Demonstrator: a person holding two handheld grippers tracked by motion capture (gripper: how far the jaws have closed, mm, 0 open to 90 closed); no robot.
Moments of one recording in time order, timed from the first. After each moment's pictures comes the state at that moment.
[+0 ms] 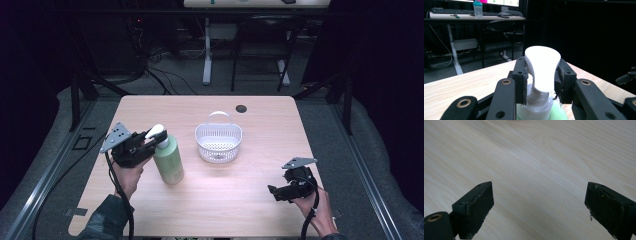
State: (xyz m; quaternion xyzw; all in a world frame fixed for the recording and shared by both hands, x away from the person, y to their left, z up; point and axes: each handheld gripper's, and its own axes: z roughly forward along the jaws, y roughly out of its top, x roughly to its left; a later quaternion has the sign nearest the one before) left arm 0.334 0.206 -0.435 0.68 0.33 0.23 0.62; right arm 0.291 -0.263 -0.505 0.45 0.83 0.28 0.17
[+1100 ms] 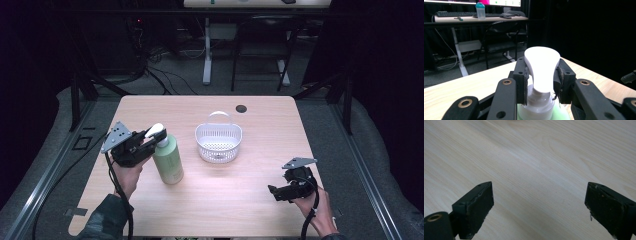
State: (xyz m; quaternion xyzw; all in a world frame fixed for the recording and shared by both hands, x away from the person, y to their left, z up) left arm 0.333 0.204 -0.429 0.68 0.33 0.25 0.61; right arm 0.291 -0.263 -0.506 0.45 0.83 0.28 0.17
